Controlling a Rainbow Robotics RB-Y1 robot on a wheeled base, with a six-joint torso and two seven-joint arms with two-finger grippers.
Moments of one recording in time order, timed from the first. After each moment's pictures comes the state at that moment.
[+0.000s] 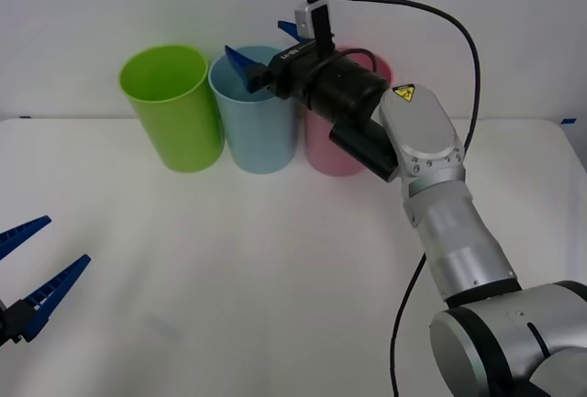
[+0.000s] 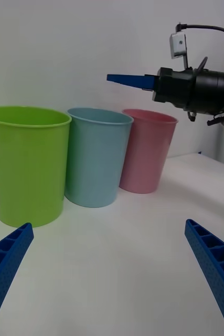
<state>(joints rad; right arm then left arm) -0.80 0.02 -0.06 -1.08 1.67 -0.55 -0.19 0.35 0.40 0.52 -1.66 -0.96 -1.22 0.00</state>
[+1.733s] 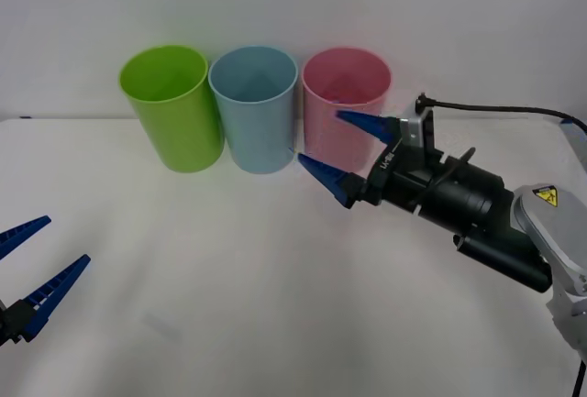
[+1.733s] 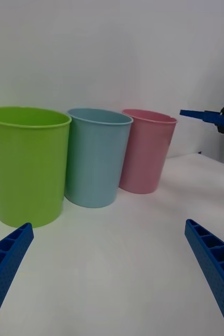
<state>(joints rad) -0.25 -0.45 0.20 -1.62 1.16 -0.72 -0.13 0.35 0.40 0.52 -1.66 -0.96 -1.22 0.00</state>
